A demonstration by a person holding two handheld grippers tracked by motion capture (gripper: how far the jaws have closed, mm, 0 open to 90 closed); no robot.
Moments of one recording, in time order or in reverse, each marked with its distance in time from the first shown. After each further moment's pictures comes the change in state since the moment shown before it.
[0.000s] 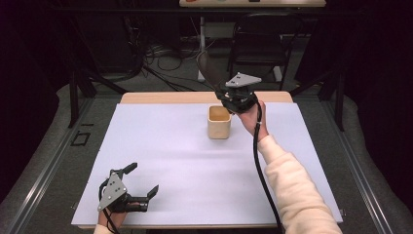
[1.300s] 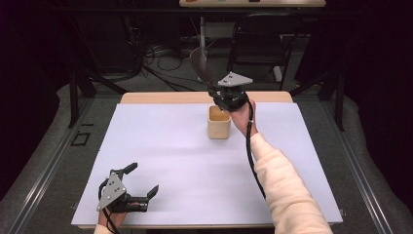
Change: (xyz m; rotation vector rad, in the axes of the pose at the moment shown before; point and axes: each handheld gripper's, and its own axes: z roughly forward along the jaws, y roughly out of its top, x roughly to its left) left arm 0.000 0.000 0.000 -0.009 -0.008 -0.007; right arm 0.008 0.001 0.026 -0.068 -0.003 0.002
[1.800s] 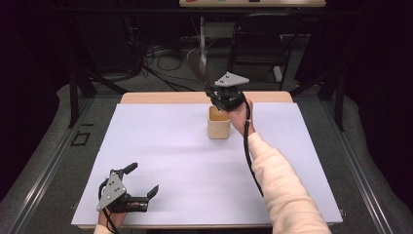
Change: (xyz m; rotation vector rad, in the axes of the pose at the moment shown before) left arm 0.000 0.000 0.000 0.001 0.000 0.001; right arm 0.003 0.000 0.009 0.002 0.015 -0.005
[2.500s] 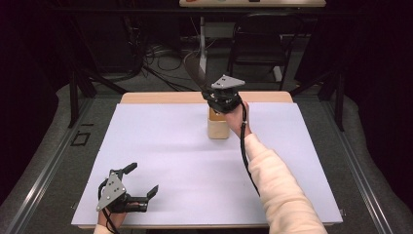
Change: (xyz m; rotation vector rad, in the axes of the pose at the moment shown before) left arm 0.000 0.000 -0.001 -0.002 0.002 -0.005; right arm 0.006 -0.007 0.011 0.013 0.024 0.020
